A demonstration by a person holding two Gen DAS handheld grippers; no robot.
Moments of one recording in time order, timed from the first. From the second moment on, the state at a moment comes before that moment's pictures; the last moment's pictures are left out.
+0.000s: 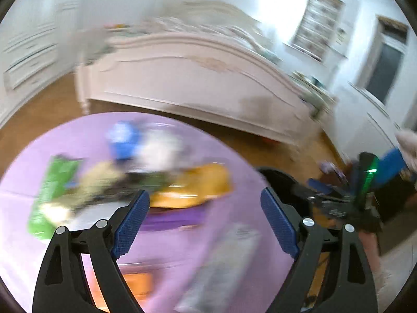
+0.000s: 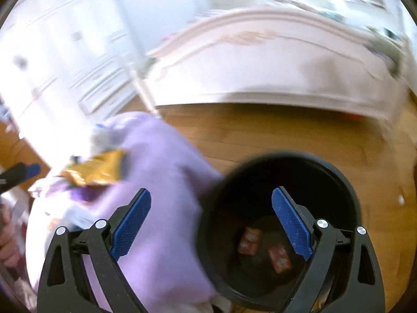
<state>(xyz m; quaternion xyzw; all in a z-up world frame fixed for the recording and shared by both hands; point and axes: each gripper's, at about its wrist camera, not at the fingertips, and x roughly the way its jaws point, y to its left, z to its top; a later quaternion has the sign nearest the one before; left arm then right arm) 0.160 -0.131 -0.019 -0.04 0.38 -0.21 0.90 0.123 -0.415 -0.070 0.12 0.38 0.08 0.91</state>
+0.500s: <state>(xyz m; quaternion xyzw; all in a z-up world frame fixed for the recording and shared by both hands) 0.222 0.031 -0.066 -0.05 0.43 -0.07 0.90 0.222 -0.266 -0.025 0.02 0.41 0.22 0.89</state>
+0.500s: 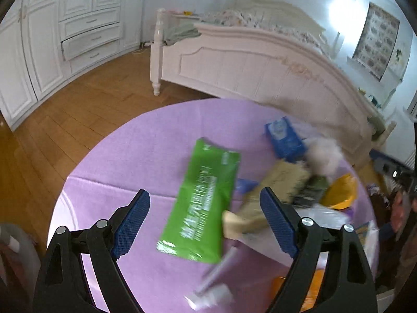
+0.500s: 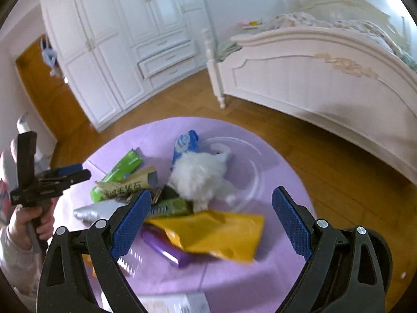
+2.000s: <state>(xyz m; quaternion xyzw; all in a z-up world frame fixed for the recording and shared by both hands) 0.262 0.020 -0.103 0.02 0.47 -0.09 0.88 0.150 -0.284 -0.022 0.09 0.39 0.24 0.88</state>
